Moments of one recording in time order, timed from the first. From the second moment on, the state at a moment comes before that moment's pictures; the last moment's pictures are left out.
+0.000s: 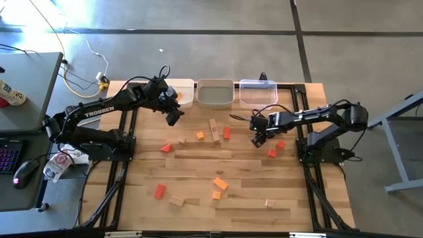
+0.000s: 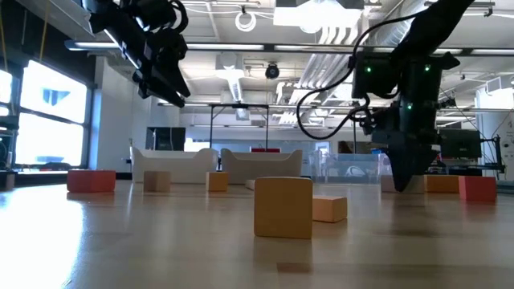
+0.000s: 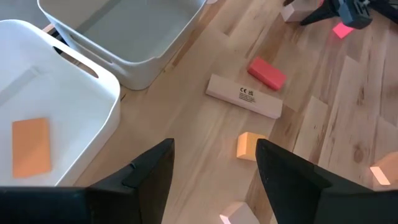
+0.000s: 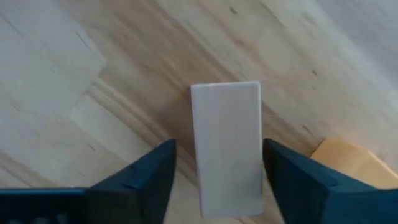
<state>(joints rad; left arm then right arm) 0.67 1.15 0.85 -0.53 0.20 -0.10 -0.22 1.45 0.67 -0.63 0.16 0.63</state>
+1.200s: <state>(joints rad) 0.35 1.15 0.85 -0.83 0.20 -0.30 -0.42 1.23 0.67 -0.20 0.25 0.42</state>
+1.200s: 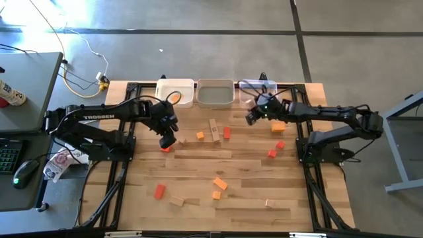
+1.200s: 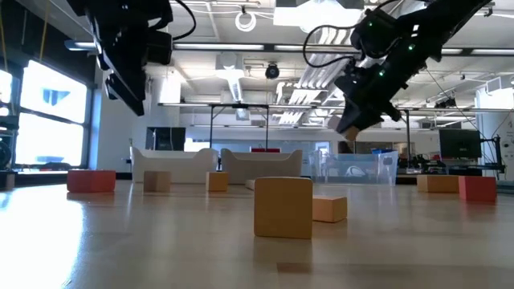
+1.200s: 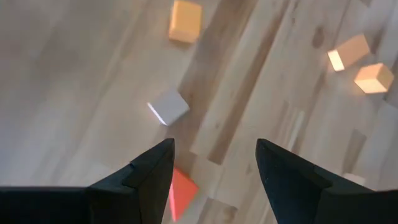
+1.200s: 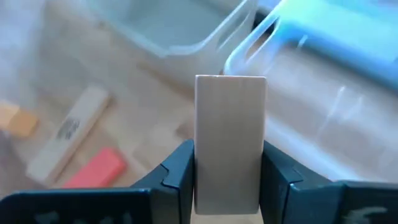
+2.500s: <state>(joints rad) -0.24 1.15 0.85 -1.04 0.01 -1.08 -0.71 1.44 0.66 -0.09 0.32 0.44</state>
